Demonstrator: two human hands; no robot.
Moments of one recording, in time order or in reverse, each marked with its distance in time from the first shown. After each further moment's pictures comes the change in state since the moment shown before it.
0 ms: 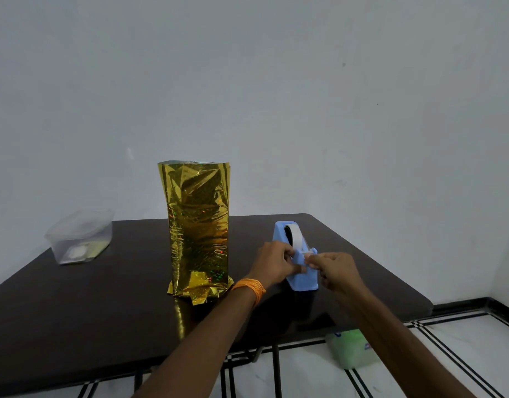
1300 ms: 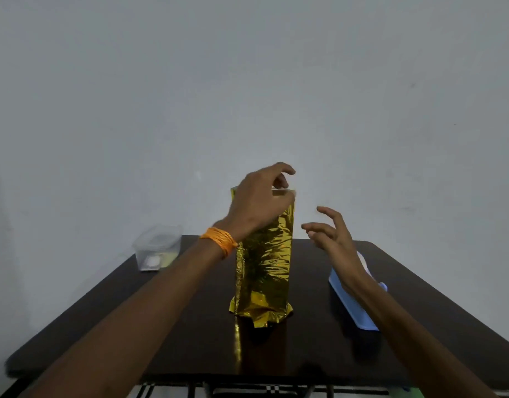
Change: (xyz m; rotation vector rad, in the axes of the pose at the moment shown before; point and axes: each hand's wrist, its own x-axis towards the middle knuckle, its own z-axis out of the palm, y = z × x) left_hand -0.020 0.038 -0.229 0.233 0.508 0.300; right_hand 0.007 -0.079 0.103 0.104 -0.335 -0.560
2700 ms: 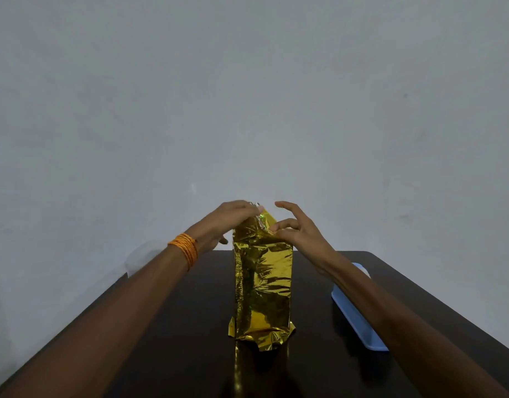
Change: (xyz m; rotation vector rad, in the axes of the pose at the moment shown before) left_hand 0.004 -0.061 -0.025 -0.394 -0.425 -0.720; right_hand 0.065 -0.017 0.047 -0.046 -0.234 0.003
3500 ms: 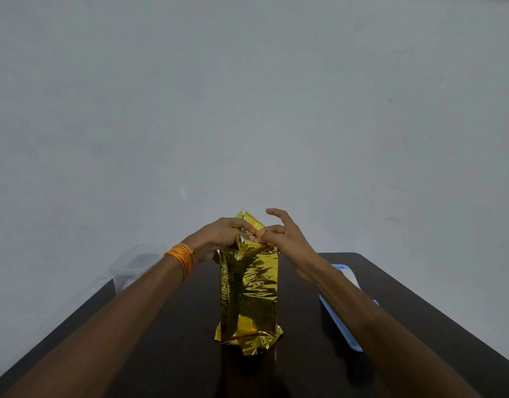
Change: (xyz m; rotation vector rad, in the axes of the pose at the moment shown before) left_hand 0.018 -0.014 0.022 0.016 -0.086 -0.063; right_hand -0.003 -0.003 0.006 0.091 0.043 0.155
